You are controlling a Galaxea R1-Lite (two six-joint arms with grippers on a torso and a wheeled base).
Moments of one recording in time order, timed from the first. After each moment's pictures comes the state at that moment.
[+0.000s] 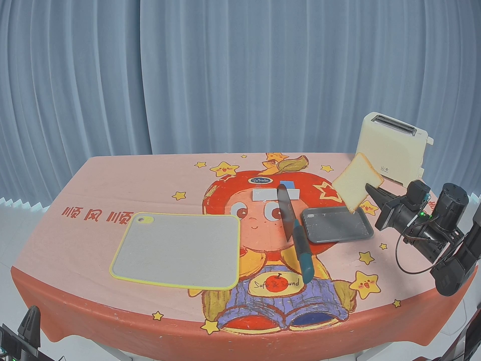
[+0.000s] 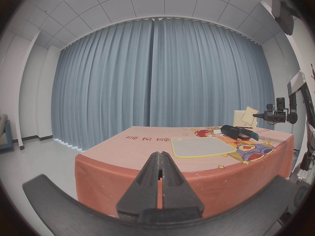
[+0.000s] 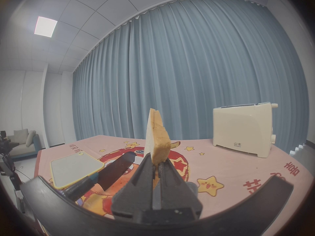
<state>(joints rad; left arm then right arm) 0.00 0.02 -0.02 0.00 0.03 -0.02 0.23 1.91 -0.32 -1.55 0.16 0.13</state>
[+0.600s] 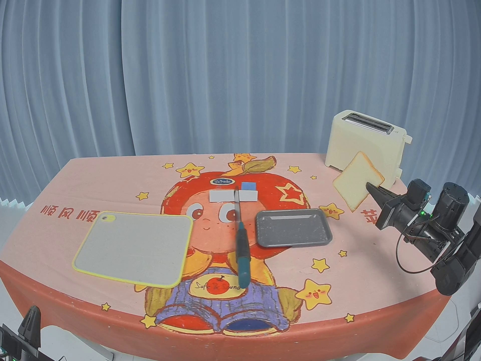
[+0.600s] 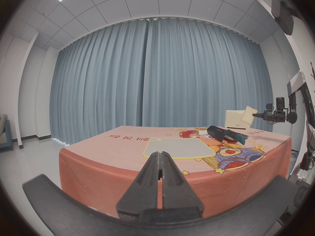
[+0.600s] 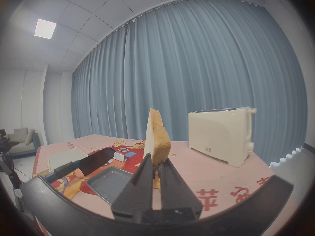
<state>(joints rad) 0.00 0.02 -0.02 0.00 0.03 -0.02 0.23 1.90 -0.33 -1.55 0.16 0.11</state>
